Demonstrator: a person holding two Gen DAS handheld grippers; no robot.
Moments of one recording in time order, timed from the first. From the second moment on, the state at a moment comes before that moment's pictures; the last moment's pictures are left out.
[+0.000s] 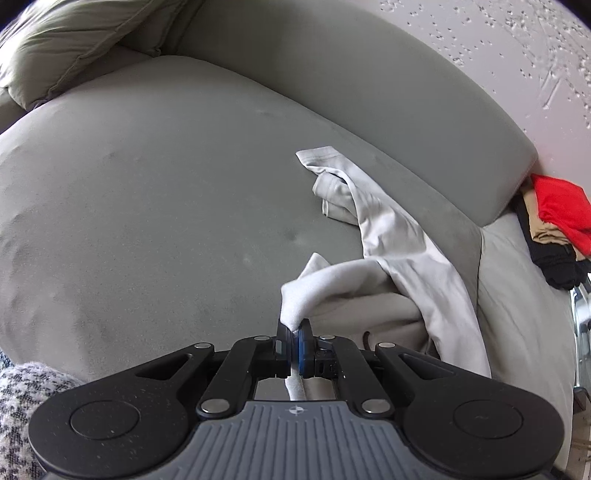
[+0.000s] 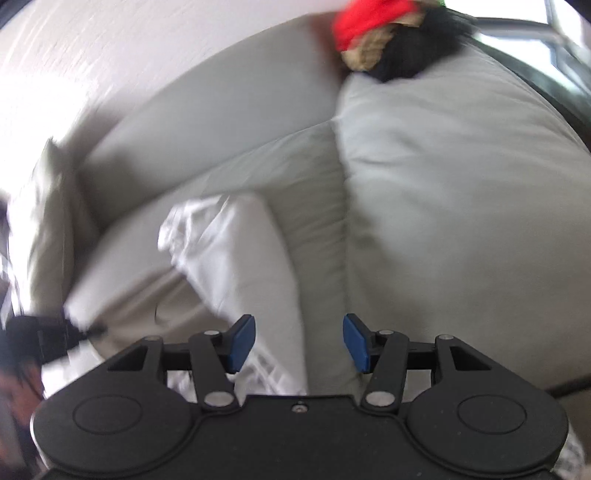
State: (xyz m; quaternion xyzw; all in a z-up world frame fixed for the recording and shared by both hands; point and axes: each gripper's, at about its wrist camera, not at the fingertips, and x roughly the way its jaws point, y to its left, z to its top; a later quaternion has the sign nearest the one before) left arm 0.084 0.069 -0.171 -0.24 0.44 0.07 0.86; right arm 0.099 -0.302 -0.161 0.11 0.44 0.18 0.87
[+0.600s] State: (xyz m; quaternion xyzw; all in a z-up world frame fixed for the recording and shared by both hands) left arm 0.091 0.060 -0.175 -0.20 0.44 0.06 0.87; right arm 0.152 -0.188 -0.201 -0.10 0.41 0.20 0.89
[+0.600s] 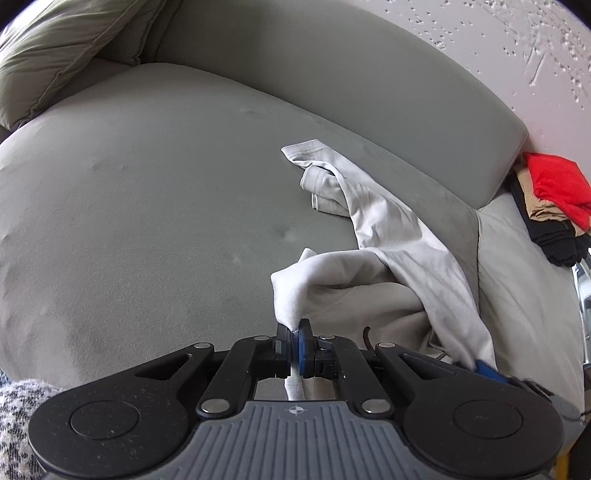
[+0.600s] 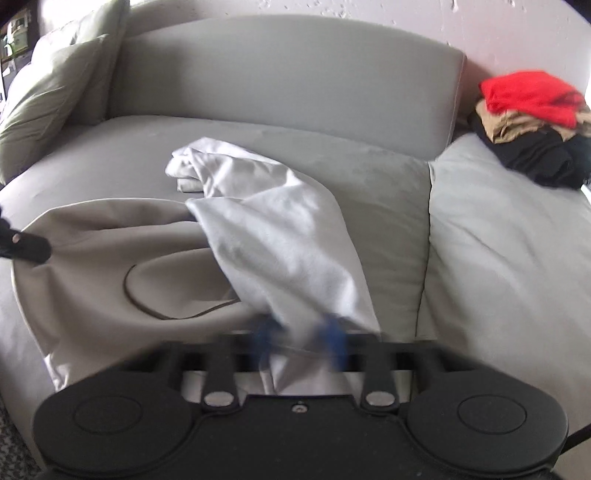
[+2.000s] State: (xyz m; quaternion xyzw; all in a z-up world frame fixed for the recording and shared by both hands) left arm 0.080 0.058 -0.188 -0.19 0.47 0.07 0.86; right arm 0.168 -0.353 -0.227 0.24 0.52 0.15 0.81
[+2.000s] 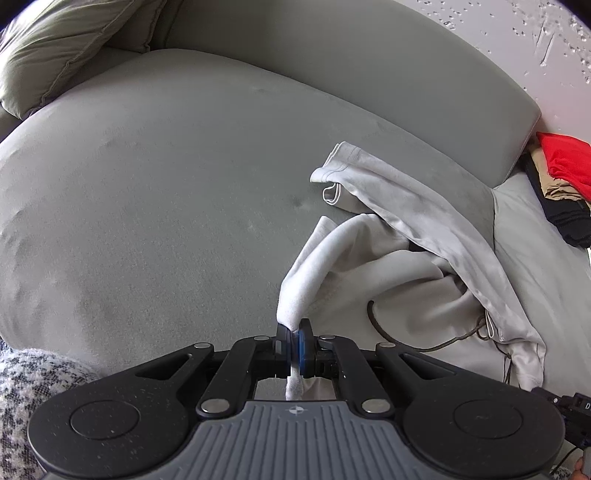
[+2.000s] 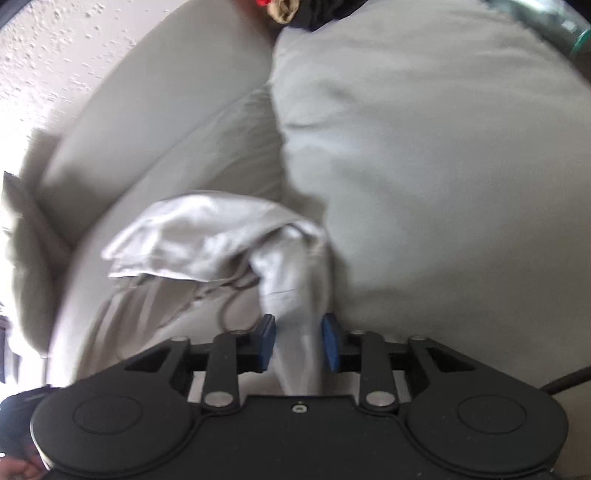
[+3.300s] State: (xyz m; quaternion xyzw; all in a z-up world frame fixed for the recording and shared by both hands) left arm 0.089 0.091 -0.220 -0.33 0.51 0.04 0.80; right arm 0.149 -0.402 -0.216 0.30 0.51 0.10 0.80
